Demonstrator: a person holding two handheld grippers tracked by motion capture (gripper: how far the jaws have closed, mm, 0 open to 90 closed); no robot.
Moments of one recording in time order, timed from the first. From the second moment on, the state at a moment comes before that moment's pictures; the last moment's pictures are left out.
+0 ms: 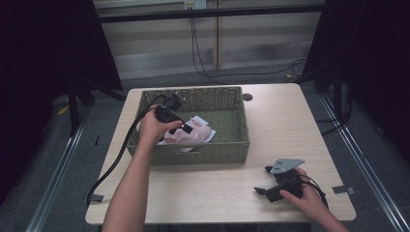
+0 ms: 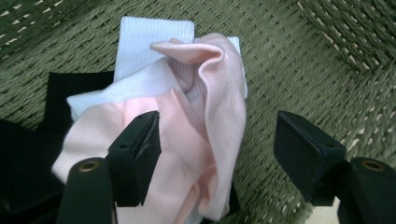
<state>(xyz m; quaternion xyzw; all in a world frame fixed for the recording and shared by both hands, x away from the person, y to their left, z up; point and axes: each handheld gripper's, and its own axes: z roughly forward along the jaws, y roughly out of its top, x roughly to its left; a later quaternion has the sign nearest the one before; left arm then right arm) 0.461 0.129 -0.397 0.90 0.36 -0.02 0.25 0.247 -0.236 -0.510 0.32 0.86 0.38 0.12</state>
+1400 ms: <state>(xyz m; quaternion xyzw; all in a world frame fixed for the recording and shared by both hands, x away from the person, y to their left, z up) 0.464 0.124 -0.369 0.91 0.34 -0.06 0.24 0.247 -0.236 -0.510 0.31 0.86 0.38 0.12</state>
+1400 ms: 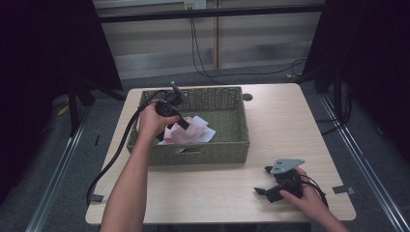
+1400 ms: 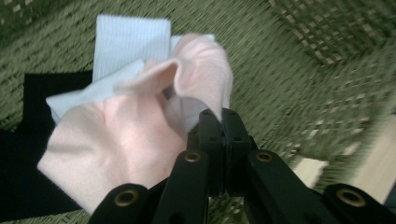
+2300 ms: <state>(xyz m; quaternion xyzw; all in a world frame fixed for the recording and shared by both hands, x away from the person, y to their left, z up) 0.447 0.129 -0.303 0.92 0.31 -0.07 0.24 0.247 -0.236 -0.510 0.31 0.86 0.38 0.12</state>
